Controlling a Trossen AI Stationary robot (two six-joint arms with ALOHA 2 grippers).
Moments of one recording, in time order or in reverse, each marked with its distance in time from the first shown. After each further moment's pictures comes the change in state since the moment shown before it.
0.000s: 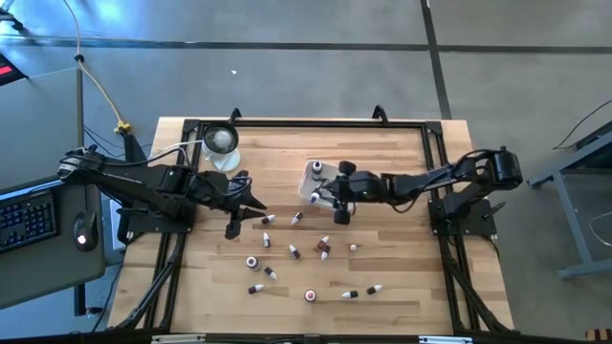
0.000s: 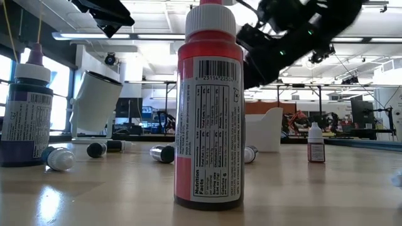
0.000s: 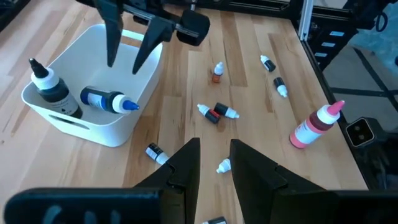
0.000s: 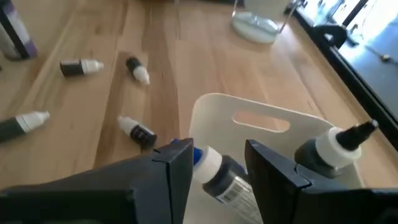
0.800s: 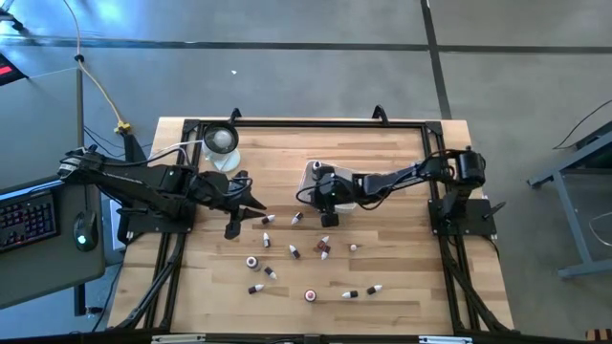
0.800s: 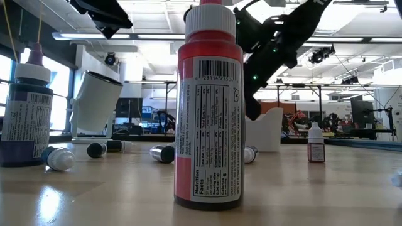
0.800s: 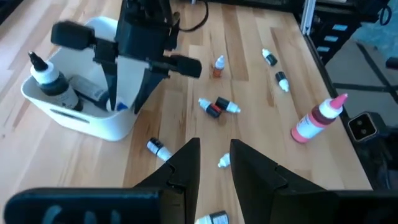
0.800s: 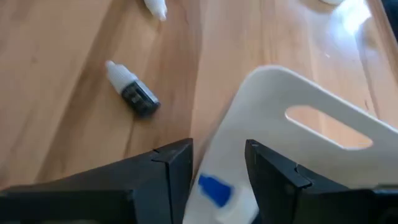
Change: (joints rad) left arm 0.000 0.000 0.000 -0.024 0.000 0.000; right arm -0.020 0.288 0.240 -0.185 -0.036 -0.201
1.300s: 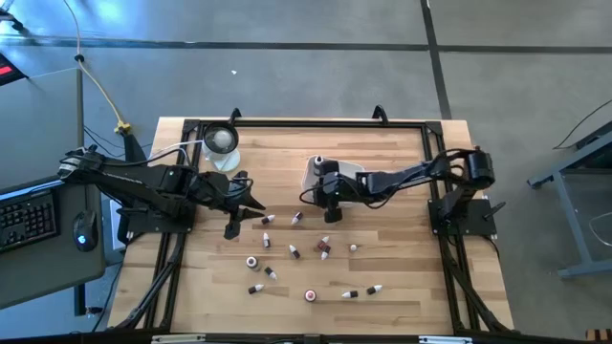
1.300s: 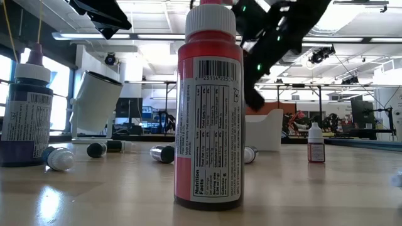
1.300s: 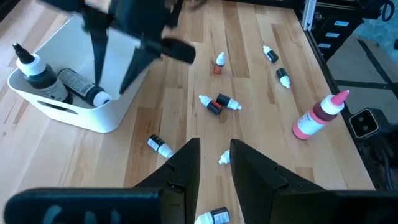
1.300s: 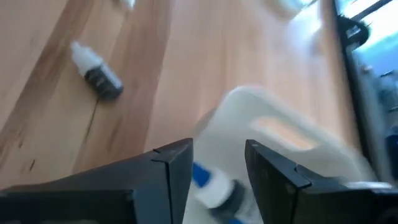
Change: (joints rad) left arm 0.000 0.000 0.000 -0.008 0.000 0.003; right arm 0.010 -0.090 0.000 -0.066 0.137 -0.108
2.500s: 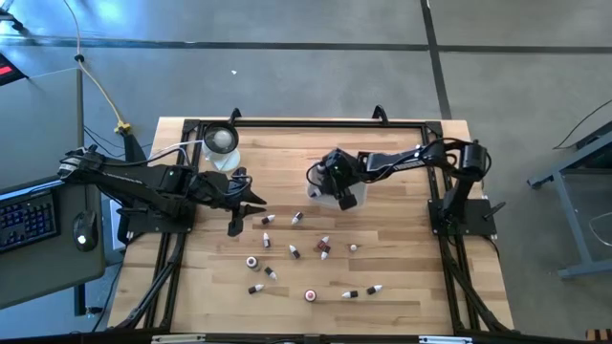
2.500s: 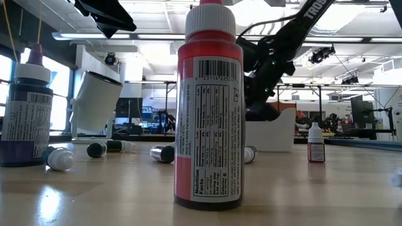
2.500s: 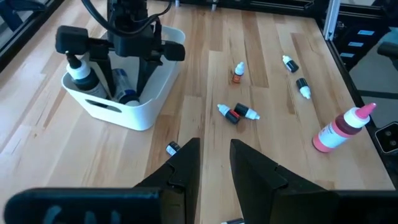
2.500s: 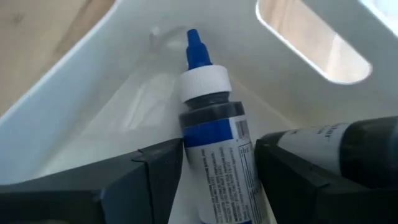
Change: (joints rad) left arm 0.000 0.000 0.000 0.017 -0.082 0.000; right arm -0.229 0.075 0.000 -0.176 -0.361 -0.251
